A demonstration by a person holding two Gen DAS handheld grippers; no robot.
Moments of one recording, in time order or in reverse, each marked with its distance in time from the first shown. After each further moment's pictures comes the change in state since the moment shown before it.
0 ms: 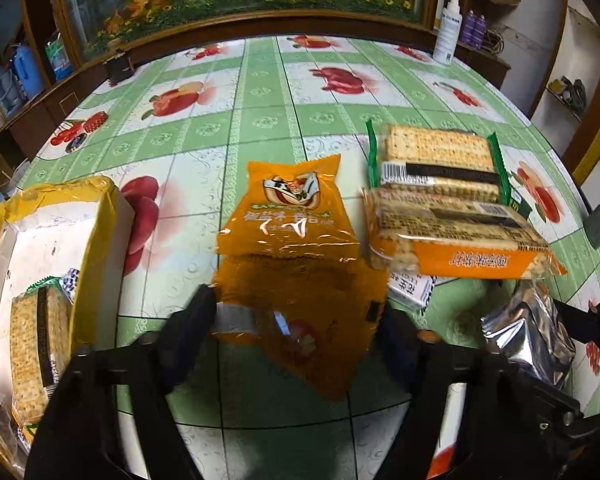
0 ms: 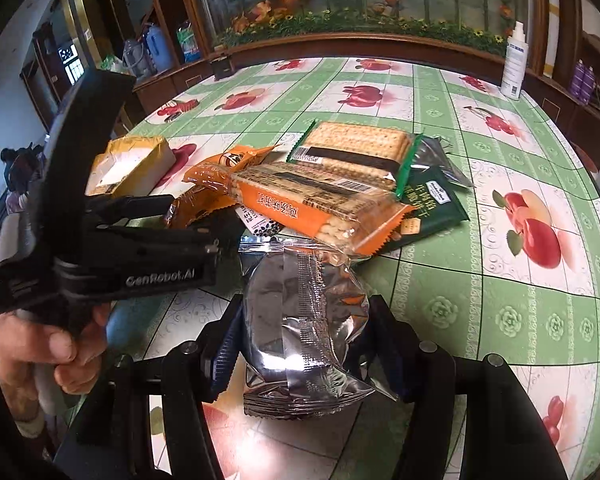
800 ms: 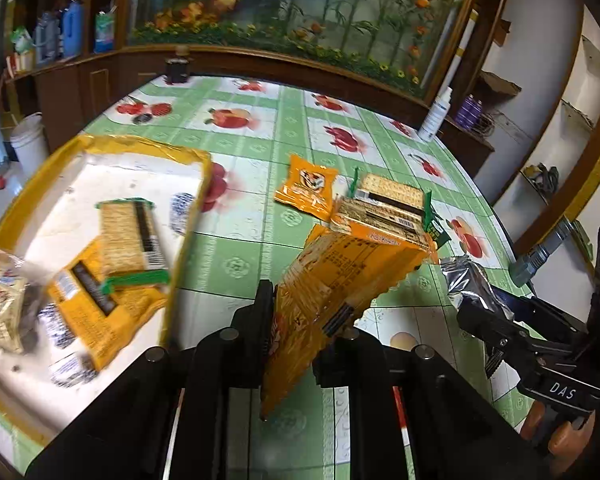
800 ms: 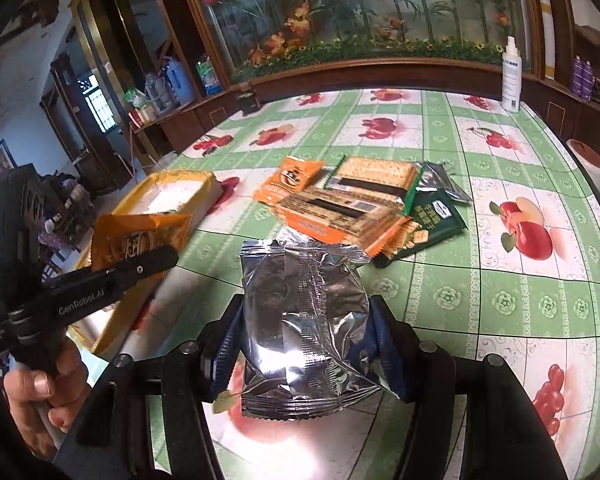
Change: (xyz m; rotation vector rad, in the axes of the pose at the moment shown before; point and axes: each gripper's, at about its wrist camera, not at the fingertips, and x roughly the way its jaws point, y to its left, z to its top) left arm -0.115 0.042 -0.060 -0.238 -0.157 -0.116; right arm -0.059 0.021 -0.007 0.020 -0.111 0.114
